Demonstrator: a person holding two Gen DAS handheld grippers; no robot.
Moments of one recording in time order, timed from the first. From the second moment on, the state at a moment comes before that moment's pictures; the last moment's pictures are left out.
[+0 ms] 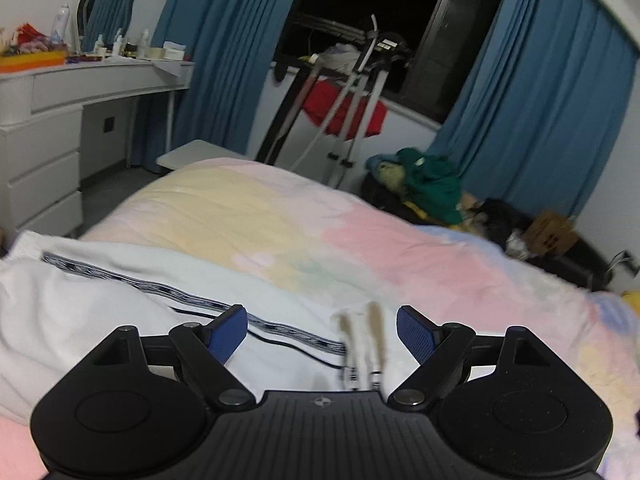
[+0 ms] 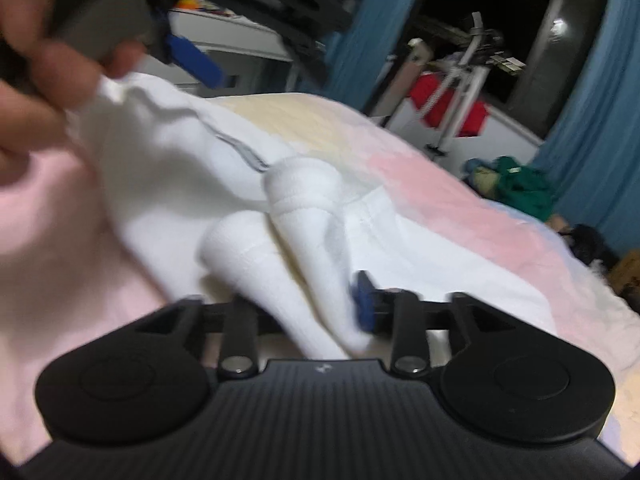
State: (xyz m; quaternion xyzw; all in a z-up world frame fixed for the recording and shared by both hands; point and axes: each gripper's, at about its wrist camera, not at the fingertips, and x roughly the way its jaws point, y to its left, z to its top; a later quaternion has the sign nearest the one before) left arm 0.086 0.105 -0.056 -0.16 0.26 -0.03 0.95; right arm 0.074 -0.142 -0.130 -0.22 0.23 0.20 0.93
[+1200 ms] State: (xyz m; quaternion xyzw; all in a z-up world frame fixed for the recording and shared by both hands) left arm 0.070 0.007 -0.123 0.11 0.31 0.02 0.94; right arm 0.100 -0.314 -0.137 0.08 0.34 0.06 0.94
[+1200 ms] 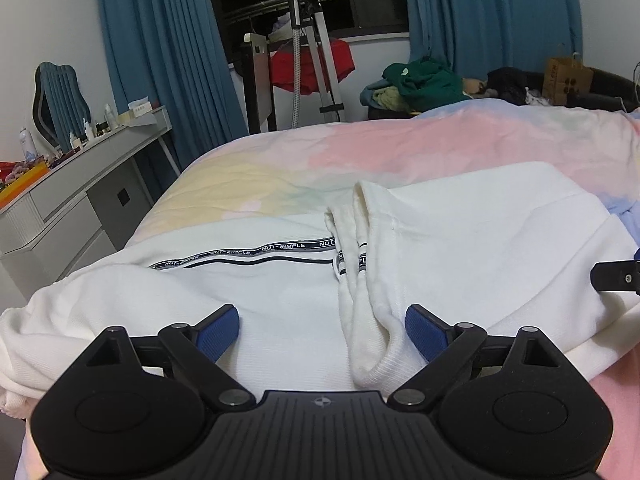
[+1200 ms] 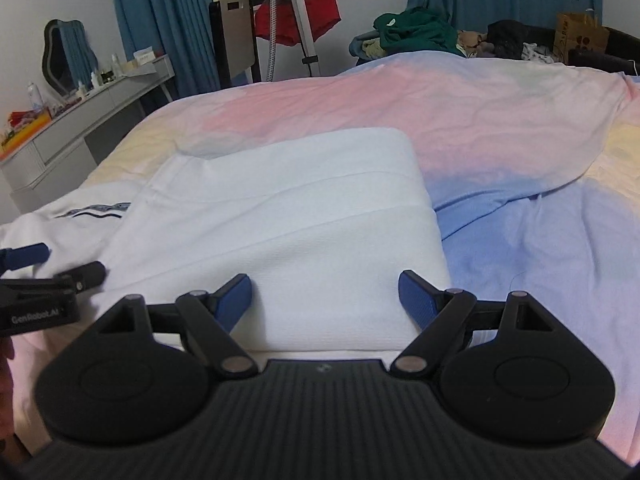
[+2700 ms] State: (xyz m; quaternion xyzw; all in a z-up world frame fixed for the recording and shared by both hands) left arm 0.086 0.282 -0.126 -0.51 0.25 0.19 0.80; right arm 0.114 -0.336 -0.146 0.10 0.34 0.02 0.93
